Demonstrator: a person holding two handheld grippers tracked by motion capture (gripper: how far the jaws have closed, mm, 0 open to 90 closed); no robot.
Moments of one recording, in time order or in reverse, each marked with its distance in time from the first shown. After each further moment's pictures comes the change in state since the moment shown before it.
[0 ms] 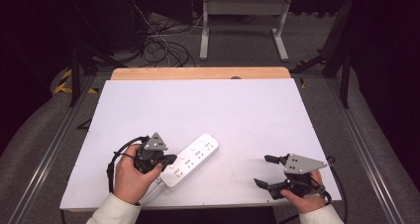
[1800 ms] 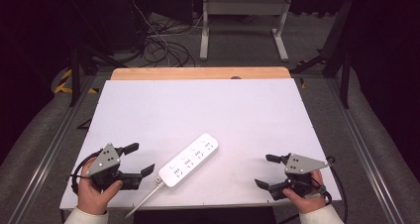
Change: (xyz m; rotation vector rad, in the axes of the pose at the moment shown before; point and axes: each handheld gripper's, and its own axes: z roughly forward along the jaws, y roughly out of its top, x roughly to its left) left arm 0.031 -0.086 -0.040 -0.446 0.077 0.016; right arm -0.001 0.000 -0.001 -0.010 -0.001 0.005
